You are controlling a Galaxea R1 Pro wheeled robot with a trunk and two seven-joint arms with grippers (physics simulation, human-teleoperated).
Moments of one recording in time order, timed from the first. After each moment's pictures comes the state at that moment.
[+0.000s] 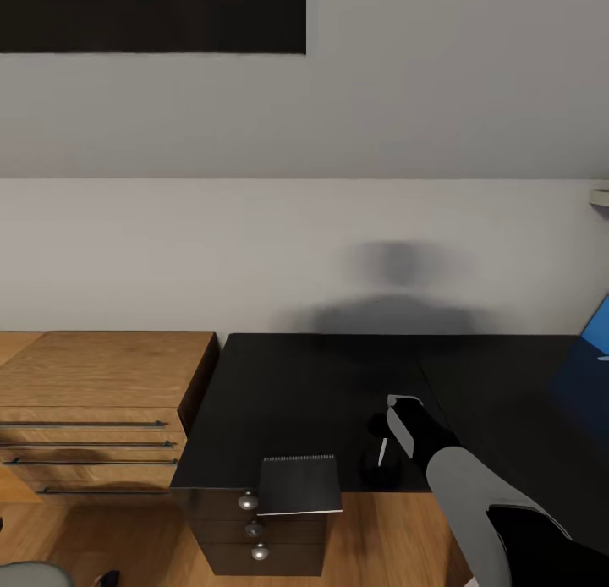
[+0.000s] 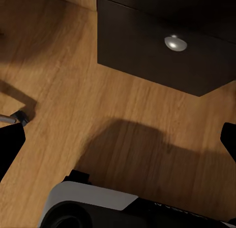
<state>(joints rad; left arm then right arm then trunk) 0.02 -0.09 0.20 -0.40 0.11 -0.42 -0.04 -0.87 0.07 -0.08 -0.37 -0.03 0.59 -0.19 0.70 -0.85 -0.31</state>
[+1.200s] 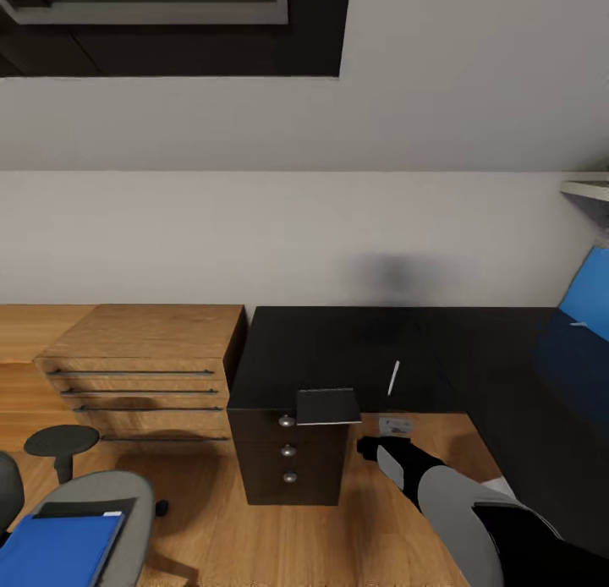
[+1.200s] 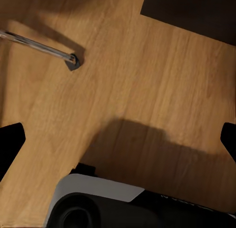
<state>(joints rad) 0.02 -0.07 0.20 -0.38 0.11 -0.42 -0.05 -0.87 0.11 -0.07 -0.08 -0.03 0.18 -0.19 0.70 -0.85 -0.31</state>
